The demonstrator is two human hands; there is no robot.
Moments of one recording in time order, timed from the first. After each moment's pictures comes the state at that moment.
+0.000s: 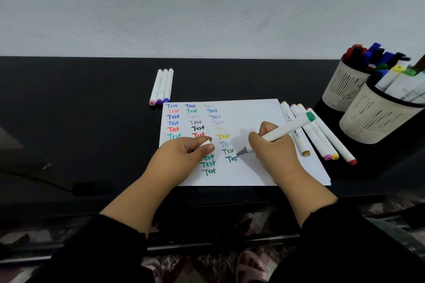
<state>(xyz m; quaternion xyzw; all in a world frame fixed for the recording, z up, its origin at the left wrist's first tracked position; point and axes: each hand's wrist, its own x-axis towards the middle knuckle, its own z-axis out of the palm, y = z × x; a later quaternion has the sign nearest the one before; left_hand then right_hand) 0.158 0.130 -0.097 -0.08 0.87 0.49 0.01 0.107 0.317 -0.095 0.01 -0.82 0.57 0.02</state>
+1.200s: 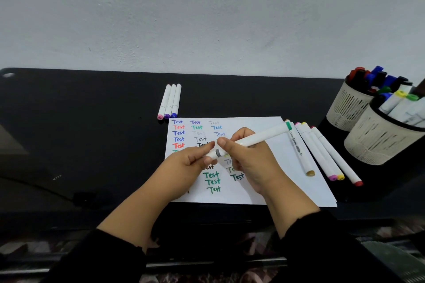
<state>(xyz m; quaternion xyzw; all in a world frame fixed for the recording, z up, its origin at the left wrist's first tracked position) 0.159 0.124 -0.079 -0.04 0.85 0.52 0.04 0.108 0.277 -0.076 0.09 -0.68 0.72 -0.11</state>
